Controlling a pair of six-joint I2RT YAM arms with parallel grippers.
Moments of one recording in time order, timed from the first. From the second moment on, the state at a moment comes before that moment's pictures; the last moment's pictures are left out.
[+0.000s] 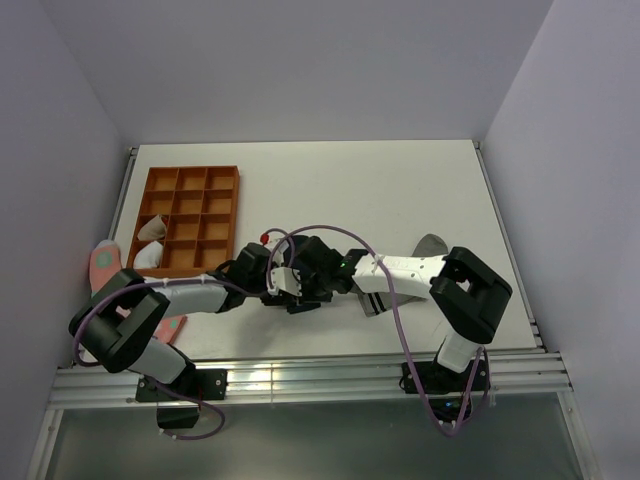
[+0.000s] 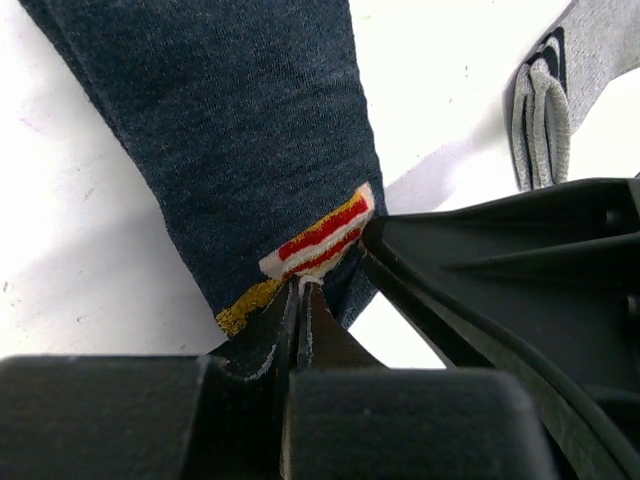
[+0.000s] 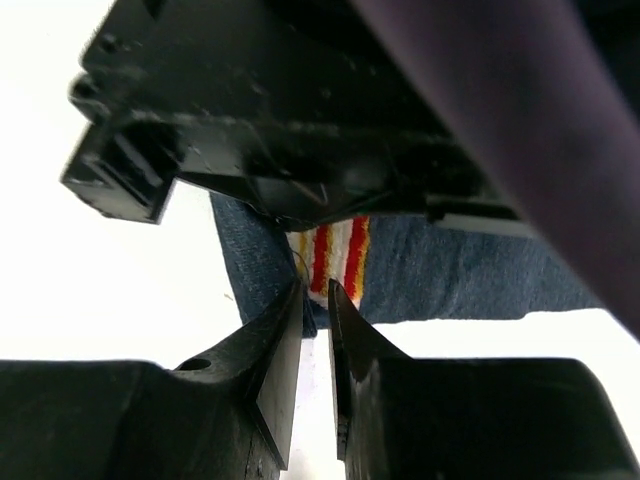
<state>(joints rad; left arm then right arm) -0.69 1.49 0.52 0.17 0.32 -0.69 0.95 1.68 0.97 -0.32 -0.22 -0.69</state>
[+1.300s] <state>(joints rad) -0.71 1.41 0.45 0.18 0.31 -0.78 0.89 1.53 0.93 -0.42 -0.35 -0.63</state>
